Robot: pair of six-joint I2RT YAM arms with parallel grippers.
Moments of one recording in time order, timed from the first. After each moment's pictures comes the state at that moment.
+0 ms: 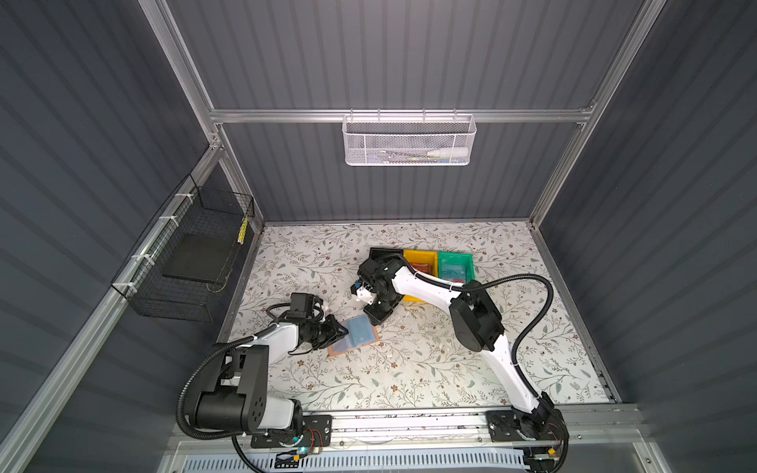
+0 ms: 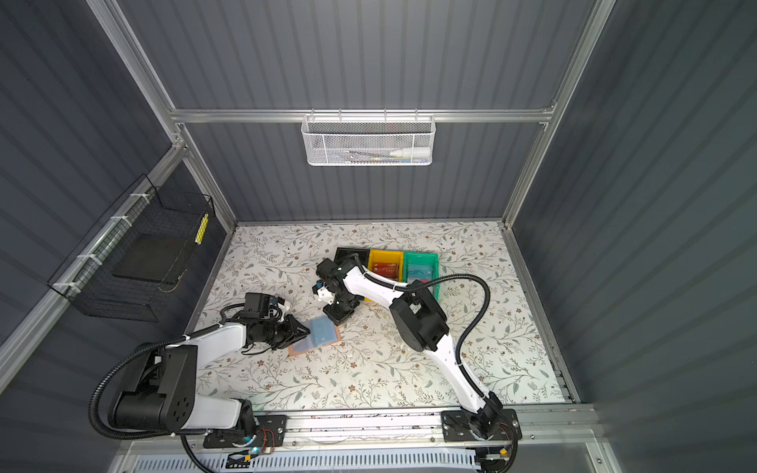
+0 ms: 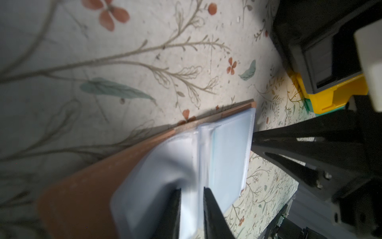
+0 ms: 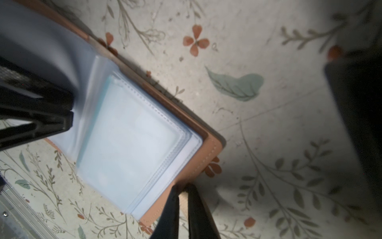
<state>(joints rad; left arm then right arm) -0.12 1.42 0.52 -0.24 0.59 -0.53 0.86 2.40 2.03 -1.06 -0.28 -0.05</state>
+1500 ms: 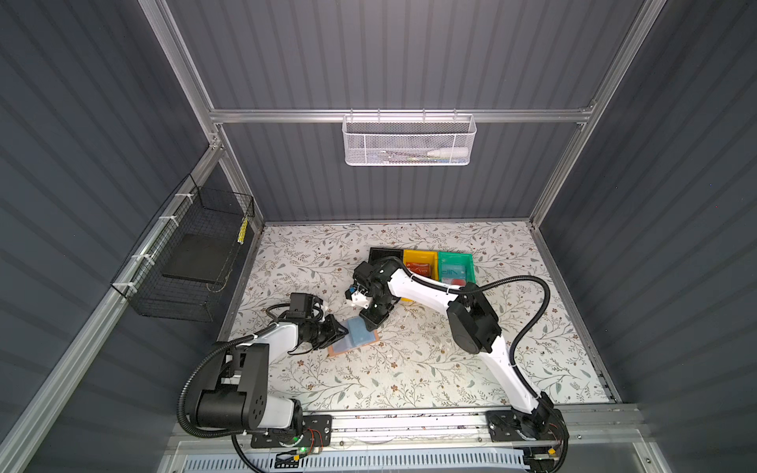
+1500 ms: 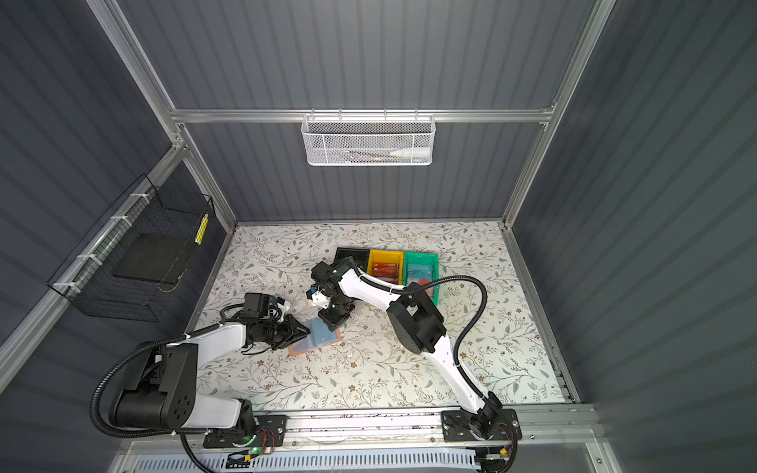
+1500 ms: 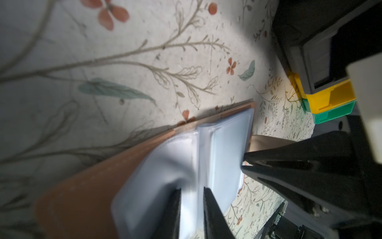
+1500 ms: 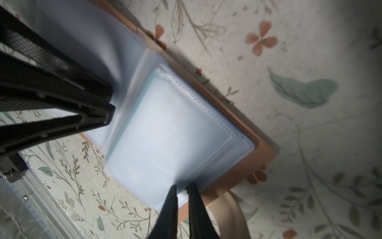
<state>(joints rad) -0.12 1.43 0.52 -0.23 0.60 -0.53 0.88 2.42 2.06 -1.10 -0.33 -0.06</state>
